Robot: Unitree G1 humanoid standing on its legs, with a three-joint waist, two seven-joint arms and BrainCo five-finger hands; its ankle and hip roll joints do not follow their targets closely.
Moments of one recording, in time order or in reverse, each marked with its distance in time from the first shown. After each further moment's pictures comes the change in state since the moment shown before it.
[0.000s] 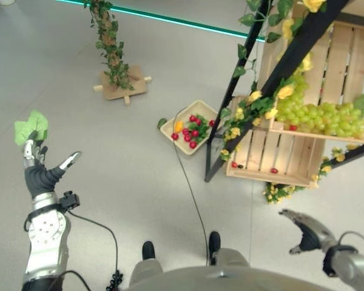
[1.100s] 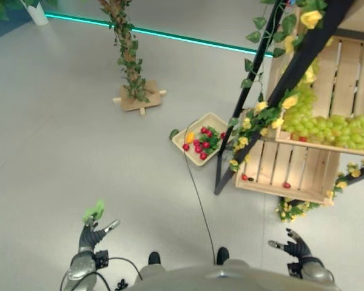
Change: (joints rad) left arm -0.035 -0.127 -0.240 0.871 0.012 0.127 -0.202; right arm -0.164 0.316 -0.160 0.400 0.712 0.103 0.025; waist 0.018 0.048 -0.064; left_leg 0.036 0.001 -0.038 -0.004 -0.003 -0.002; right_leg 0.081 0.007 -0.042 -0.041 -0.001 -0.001
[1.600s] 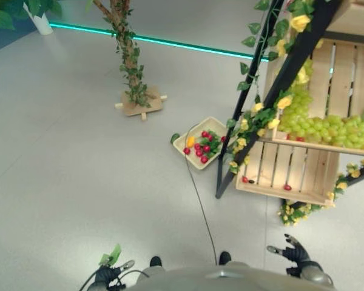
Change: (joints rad) left arm -0.034 -0.070 -0.015 0.272 0.094 0.061 -0.040; right arm -0.011 0.002 0.035 0.023 0.017 0.001 0.020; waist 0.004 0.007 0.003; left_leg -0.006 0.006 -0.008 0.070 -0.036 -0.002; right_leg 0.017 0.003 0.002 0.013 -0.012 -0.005
